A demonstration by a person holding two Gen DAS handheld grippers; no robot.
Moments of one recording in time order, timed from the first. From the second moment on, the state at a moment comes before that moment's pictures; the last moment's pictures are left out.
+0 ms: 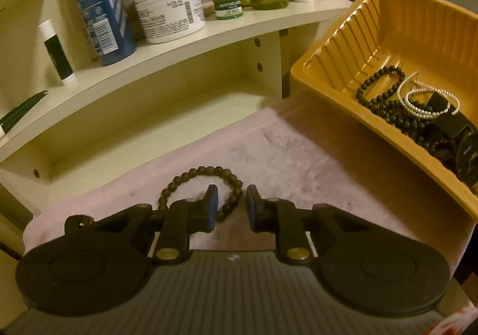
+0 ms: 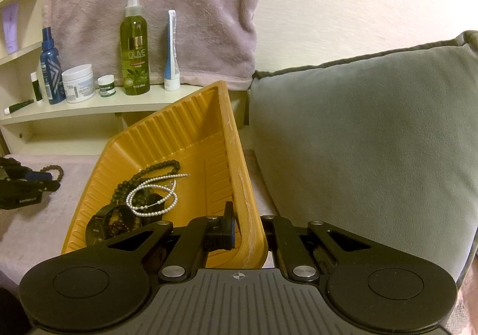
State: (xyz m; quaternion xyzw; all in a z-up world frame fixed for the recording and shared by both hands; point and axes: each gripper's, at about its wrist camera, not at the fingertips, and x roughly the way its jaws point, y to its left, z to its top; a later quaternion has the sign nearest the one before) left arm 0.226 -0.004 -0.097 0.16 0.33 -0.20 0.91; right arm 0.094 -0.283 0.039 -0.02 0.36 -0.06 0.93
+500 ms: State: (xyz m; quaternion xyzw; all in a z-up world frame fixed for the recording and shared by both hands) left arm 0.200 -0.007 -0.091 0.14 0.34 -0.19 0.91; right arm 0.093 -0.282 0.041 -0.02 0.36 -0.05 0.93
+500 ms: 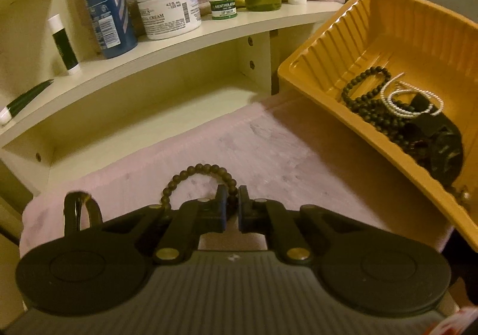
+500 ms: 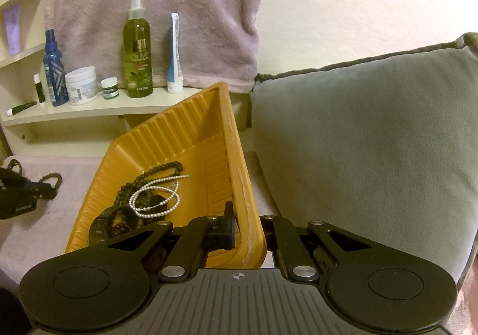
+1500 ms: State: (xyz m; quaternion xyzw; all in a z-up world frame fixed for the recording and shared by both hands) left arm 0.164 0.017 -0.029 0.00 0.30 -0.15 0.94; right arm 0.090 -0.281 0.043 -0.02 0.35 -0.05 0.93
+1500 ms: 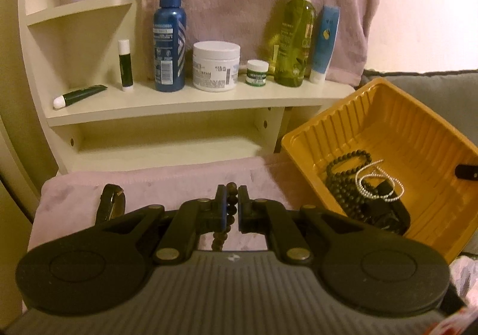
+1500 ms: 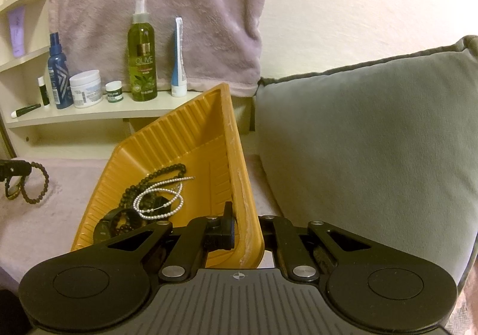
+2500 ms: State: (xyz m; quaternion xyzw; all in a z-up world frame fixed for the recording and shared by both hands) left arm 0.160 -0.030 0.008 -0.03 0.27 -0.22 0.94; right arm 0.091 -0.279 0.045 -0.02 0.35 -0.05 0.93
